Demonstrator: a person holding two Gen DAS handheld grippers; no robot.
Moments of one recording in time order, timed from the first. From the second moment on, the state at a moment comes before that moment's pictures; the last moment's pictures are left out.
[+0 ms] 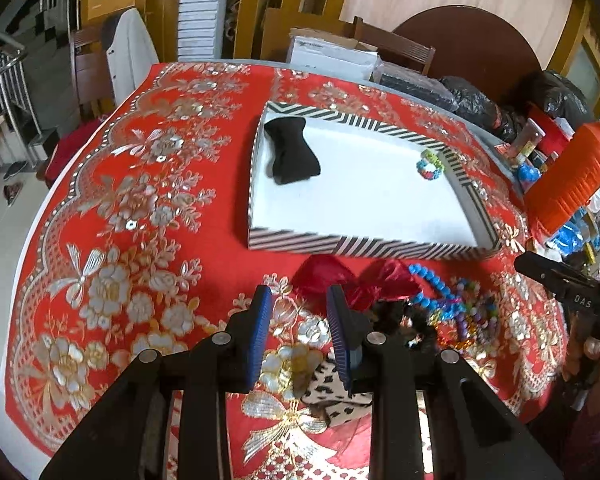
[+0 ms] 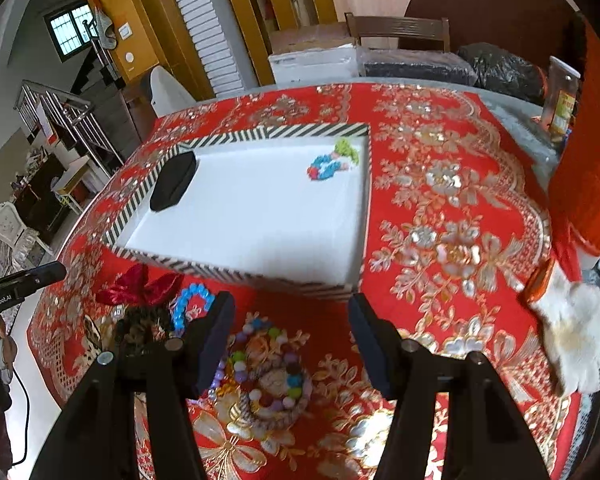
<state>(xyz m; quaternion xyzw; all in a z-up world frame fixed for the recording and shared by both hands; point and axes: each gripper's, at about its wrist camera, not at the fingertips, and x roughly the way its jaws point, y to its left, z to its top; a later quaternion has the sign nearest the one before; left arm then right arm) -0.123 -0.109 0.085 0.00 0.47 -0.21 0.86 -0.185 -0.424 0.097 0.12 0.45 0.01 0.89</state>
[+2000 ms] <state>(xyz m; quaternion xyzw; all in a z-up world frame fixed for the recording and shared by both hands) -0.090 -0.178 0.048 0.12 0.48 -0.42 0.76 -0.139 -0.361 0.049 0.08 0.52 0.11 0.85</state>
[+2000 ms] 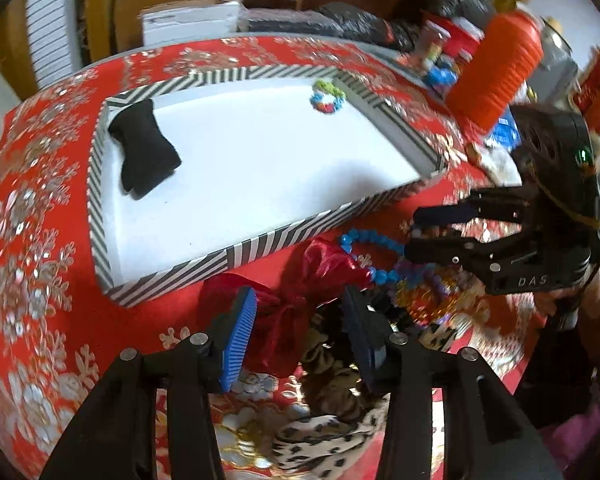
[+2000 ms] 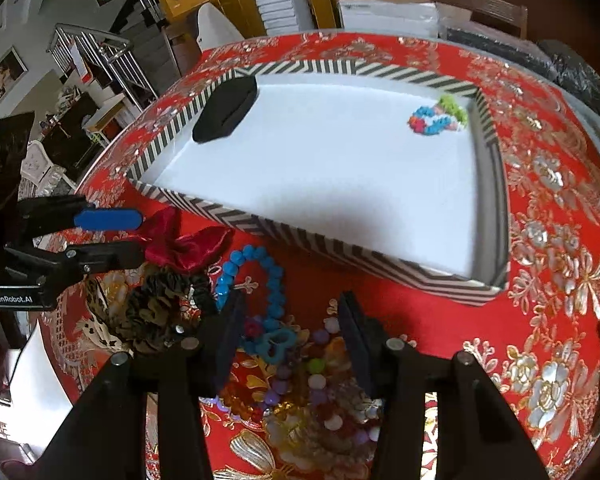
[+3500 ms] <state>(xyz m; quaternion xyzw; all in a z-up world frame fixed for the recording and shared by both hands) -0.090 -0.146 0.090 0.05 0.43 -0.34 0.83 -0.161 -0.381 0.140 0.09 0.39 0.12 0.91</state>
